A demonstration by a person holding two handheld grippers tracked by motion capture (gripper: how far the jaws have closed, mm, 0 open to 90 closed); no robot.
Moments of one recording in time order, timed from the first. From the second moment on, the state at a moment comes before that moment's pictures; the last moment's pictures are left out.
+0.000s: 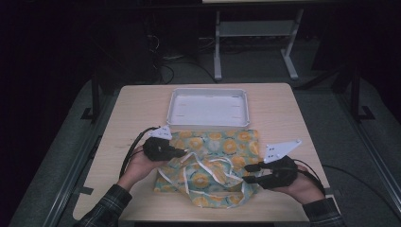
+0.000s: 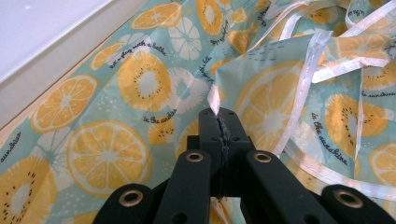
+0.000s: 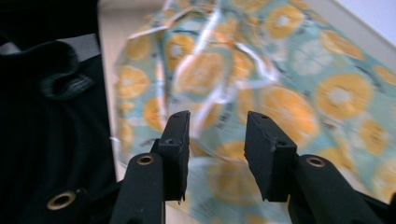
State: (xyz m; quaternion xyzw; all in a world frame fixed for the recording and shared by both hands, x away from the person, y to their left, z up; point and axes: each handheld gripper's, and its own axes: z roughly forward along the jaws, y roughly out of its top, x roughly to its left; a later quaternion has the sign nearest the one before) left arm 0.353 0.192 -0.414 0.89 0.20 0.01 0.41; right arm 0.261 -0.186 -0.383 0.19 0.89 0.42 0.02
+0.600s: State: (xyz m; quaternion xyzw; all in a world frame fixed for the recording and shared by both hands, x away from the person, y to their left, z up) left arm 0.355 0.200 -0.404 0.88 0.21 0.02 0.42; right arm 0.276 -0.180 -0.389 0.18 0.89 0.41 0.03
